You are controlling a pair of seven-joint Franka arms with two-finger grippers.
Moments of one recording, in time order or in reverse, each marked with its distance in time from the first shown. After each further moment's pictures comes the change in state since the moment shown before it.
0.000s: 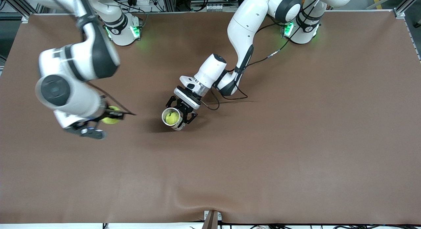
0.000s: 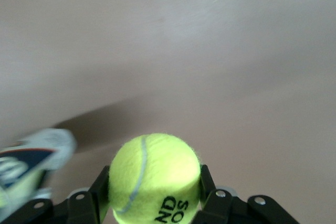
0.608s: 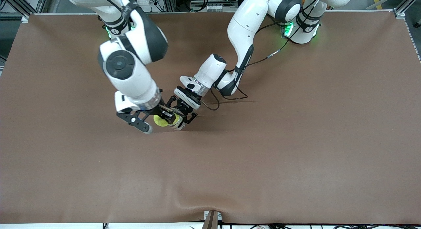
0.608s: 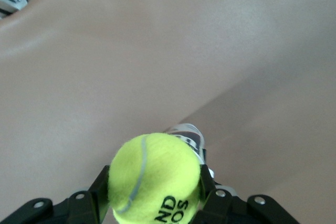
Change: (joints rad) left arm 0.000 0.000 0.000 0.000 -0.001 0.000 0.000; right arm 0.187 0.077 -0.005 0.050 0.039 0.273 0.416
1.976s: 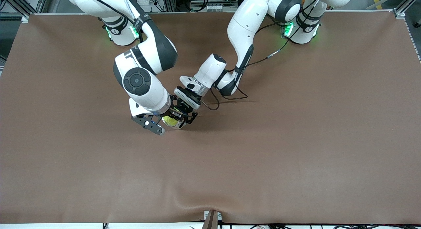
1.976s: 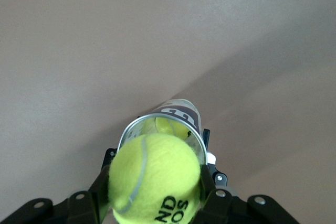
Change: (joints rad) left arm -0.001 0.001 0.000 0.000 -0.001 -0.001 0.000; right arm 0.020 0.064 -0.013 0.001 0.092 -0.068 -0.057
